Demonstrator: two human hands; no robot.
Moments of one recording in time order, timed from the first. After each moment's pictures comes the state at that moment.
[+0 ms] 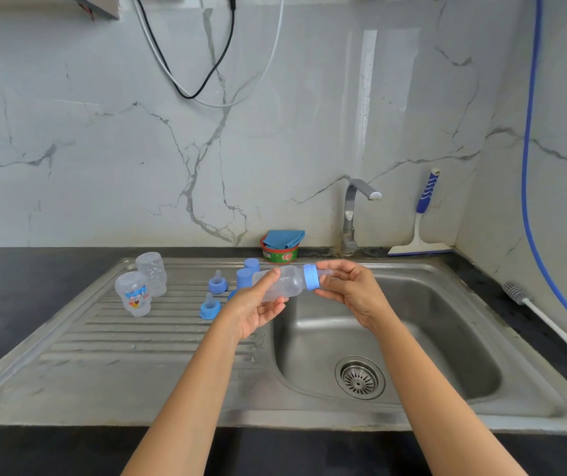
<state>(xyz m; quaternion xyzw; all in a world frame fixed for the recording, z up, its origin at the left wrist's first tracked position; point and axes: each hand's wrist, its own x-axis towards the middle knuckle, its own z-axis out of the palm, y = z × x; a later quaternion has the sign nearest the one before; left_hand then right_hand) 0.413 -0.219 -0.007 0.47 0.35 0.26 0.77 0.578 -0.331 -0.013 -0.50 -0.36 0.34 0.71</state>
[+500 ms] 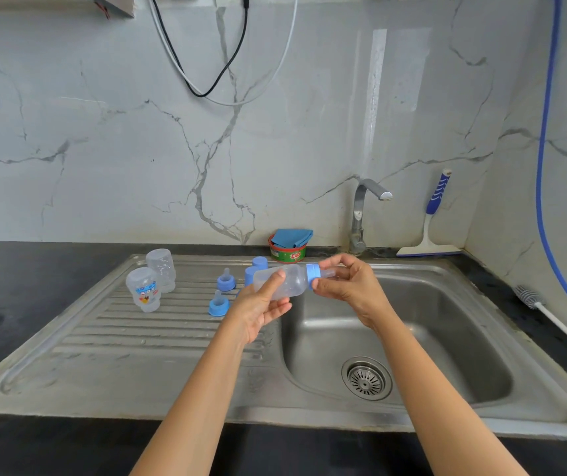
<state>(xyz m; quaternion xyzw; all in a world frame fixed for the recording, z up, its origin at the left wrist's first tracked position) 0.406 -0.223 -0.013 0.50 0.32 0.32 0.74 0.560 -0.328 -0.005 -0.54 -0.42 0.29 0.67</state>
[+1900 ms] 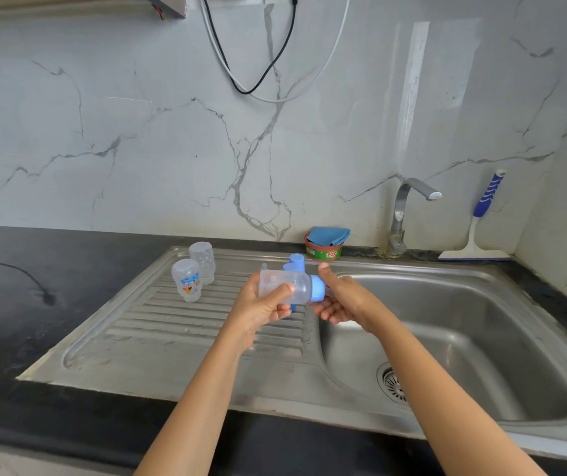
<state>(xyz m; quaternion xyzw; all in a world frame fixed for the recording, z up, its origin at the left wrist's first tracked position) 0.343 -0.201 -0.023 0.57 0.30 0.39 0.66 0.502 -0.281 -0.002 -0.68 -0.41 0.41 0.45</state>
